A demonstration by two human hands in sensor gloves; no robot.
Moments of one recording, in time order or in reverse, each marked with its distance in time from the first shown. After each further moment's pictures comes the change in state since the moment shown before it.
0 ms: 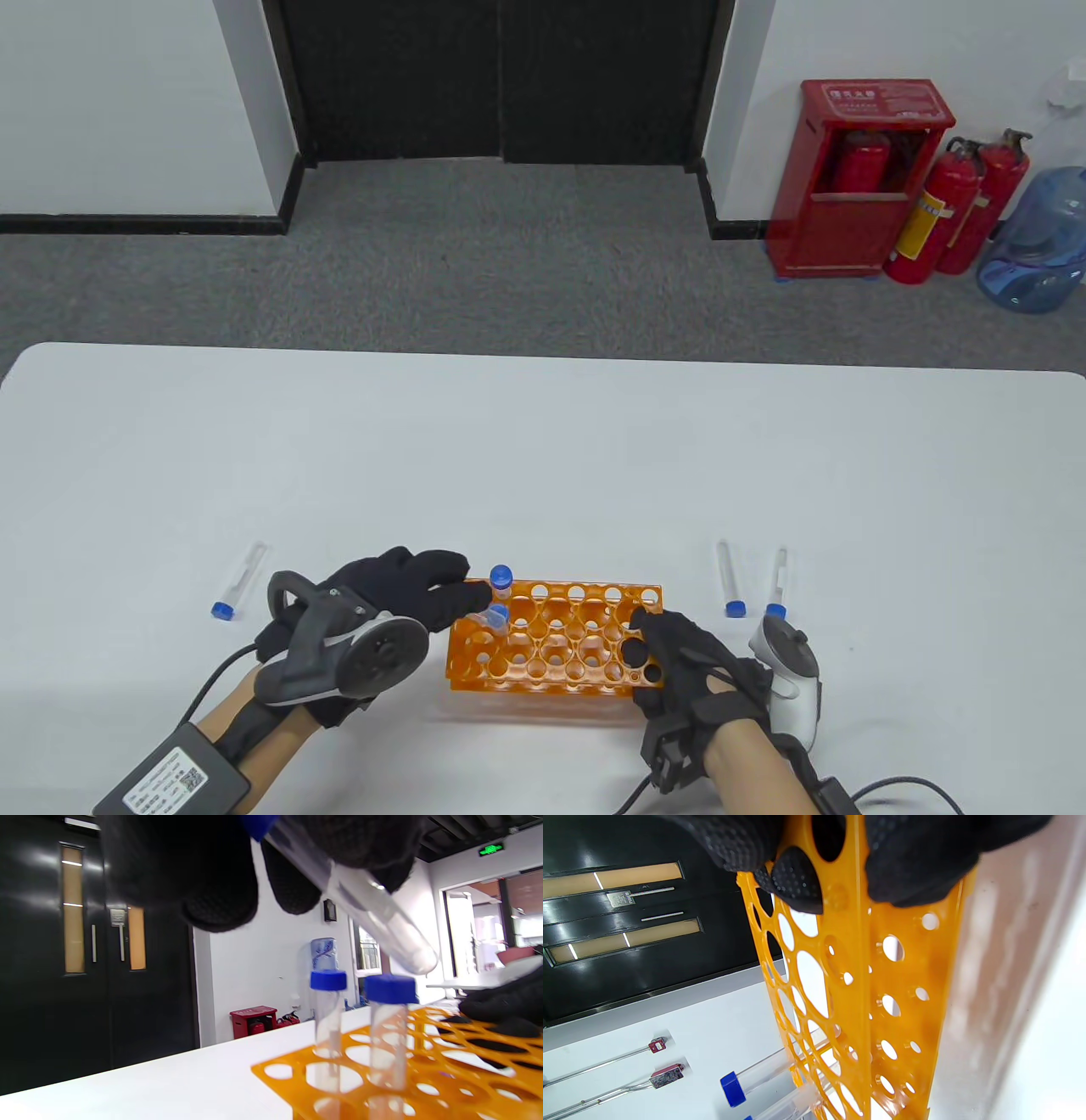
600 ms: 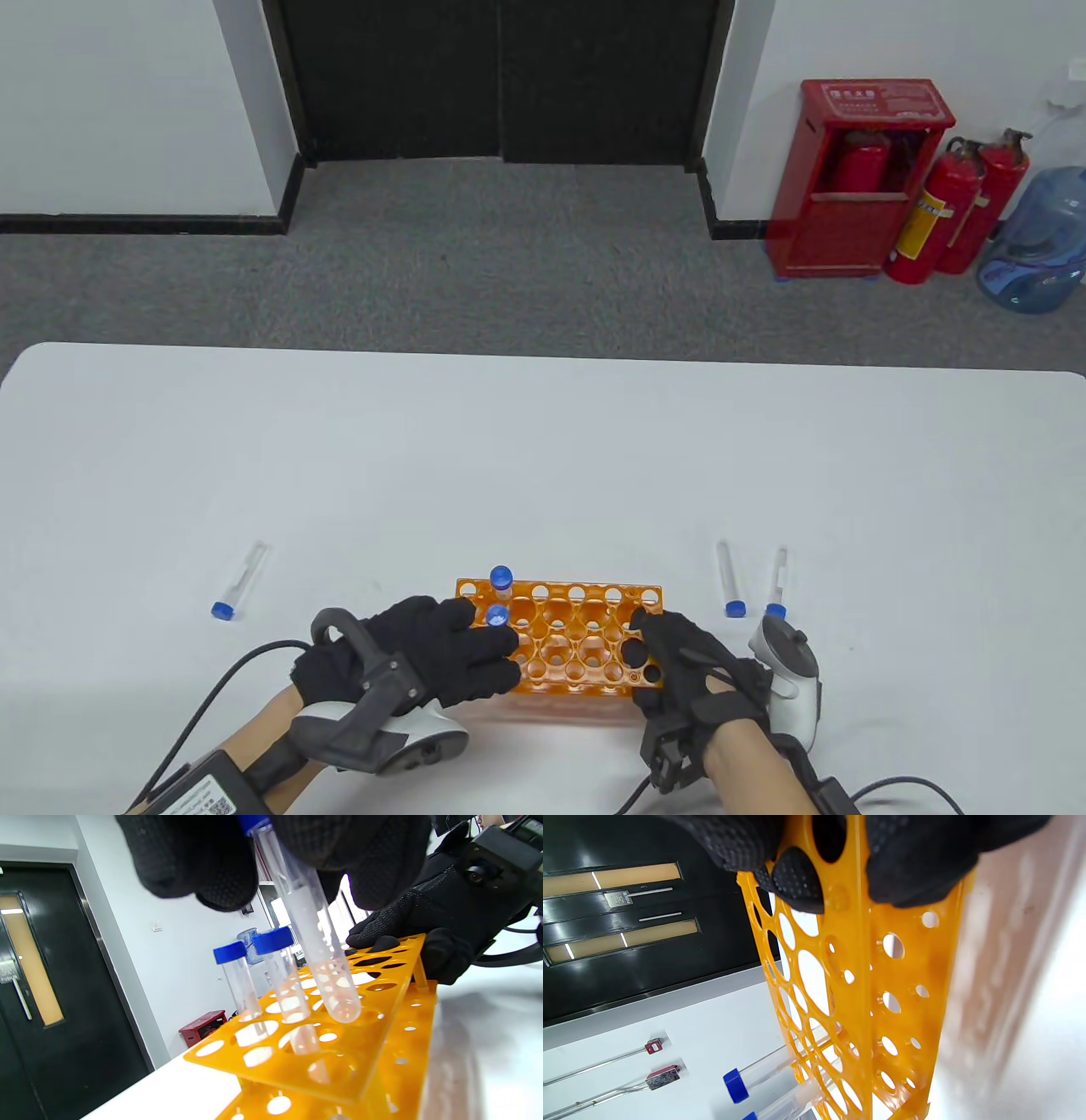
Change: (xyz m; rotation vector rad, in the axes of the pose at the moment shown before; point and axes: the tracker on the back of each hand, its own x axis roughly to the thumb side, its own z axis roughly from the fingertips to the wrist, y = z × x) left_hand 0.047 -0.022 0.017 0.010 -0.325 -0.186; right_hand 0.000 0.000 0.000 -0.007 0.007 0.005
